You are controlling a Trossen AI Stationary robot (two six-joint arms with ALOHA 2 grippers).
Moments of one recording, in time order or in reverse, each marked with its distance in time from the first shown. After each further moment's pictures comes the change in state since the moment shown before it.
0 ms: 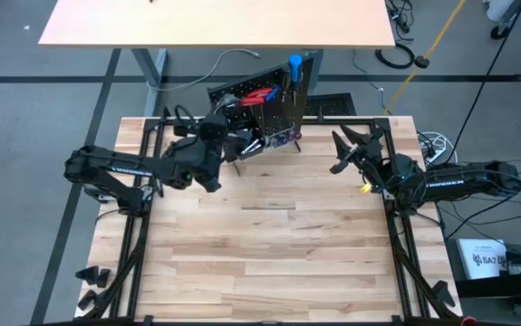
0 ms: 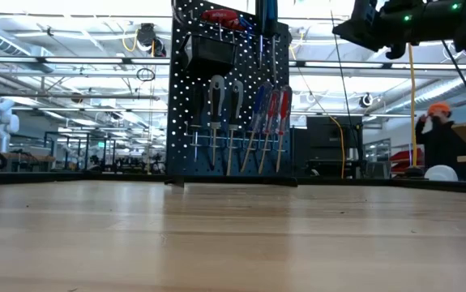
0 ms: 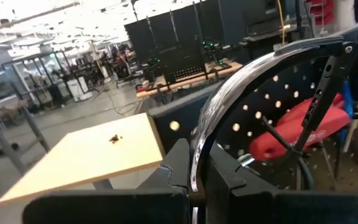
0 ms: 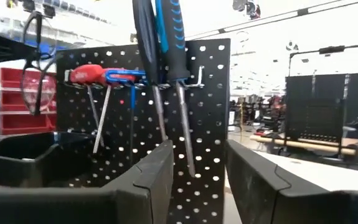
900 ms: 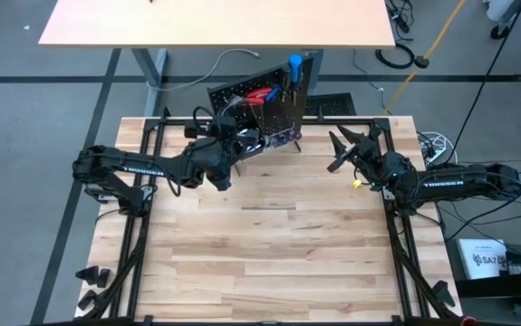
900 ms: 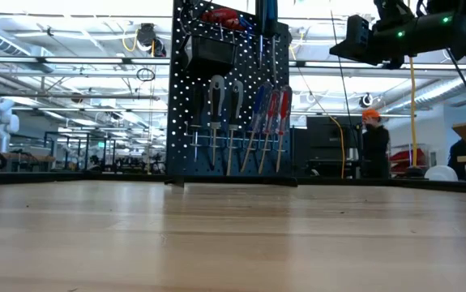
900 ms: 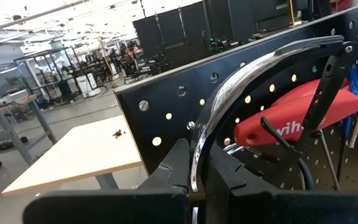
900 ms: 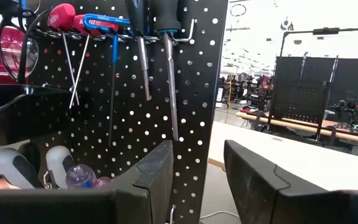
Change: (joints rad) left arm 0.040 0.071 -0.002 -0.015 0.000 -0.100; right arm -0.066 0.001 0.000 -0.165 0.001 0.042
